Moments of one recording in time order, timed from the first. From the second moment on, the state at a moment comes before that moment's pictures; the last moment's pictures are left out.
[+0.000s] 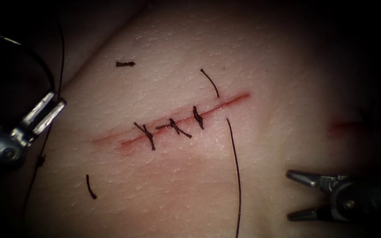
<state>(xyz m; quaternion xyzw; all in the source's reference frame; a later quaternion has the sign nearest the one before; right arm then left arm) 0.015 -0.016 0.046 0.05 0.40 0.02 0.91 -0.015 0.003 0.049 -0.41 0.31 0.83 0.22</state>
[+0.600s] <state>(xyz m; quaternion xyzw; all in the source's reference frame) 0.020 -0.002 0.057 0.10 0.45 0.26 0.85 -0.016 0.003 0.049 -0.41 0.31 0.83 0.22</state>
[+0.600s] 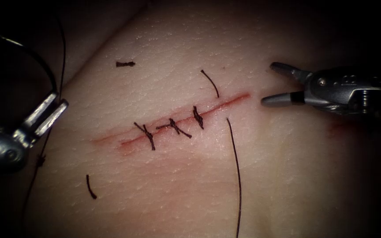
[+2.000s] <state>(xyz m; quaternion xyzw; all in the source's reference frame) 0.028 -0.002 0.066 0.15 0.52 0.26 0.80 -0.015 0.003 0.049 -0.42 0.31 0.83 0.22</state>
